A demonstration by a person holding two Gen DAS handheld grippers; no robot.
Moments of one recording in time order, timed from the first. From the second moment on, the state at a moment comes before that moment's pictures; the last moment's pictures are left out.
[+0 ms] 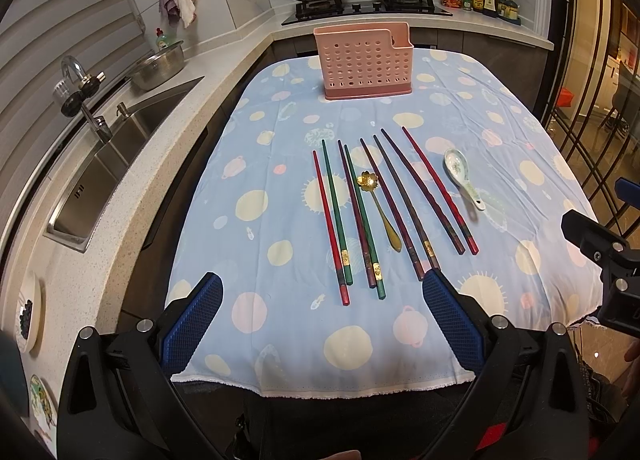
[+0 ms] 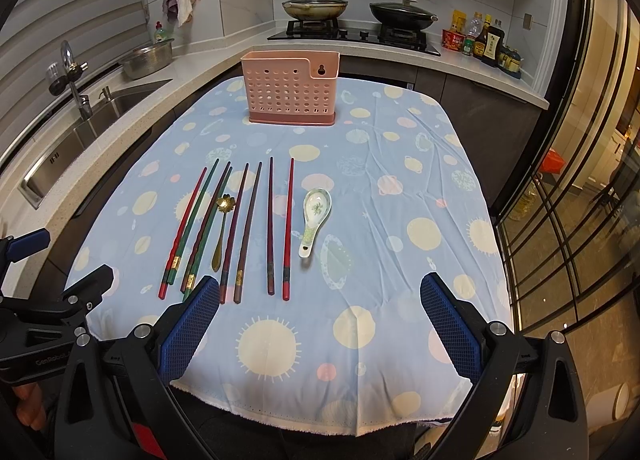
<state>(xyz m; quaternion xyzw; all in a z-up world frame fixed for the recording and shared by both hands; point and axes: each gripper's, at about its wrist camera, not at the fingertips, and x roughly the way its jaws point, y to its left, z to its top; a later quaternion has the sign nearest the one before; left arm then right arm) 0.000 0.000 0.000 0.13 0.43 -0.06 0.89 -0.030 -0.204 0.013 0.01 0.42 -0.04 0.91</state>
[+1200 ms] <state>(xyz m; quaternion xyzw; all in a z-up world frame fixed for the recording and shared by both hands) -0.002 0.004 0.006 0.13 0.43 -0.06 0.89 -0.030 -0.204 0.014 0.02 0.42 -0.04 0.90</state>
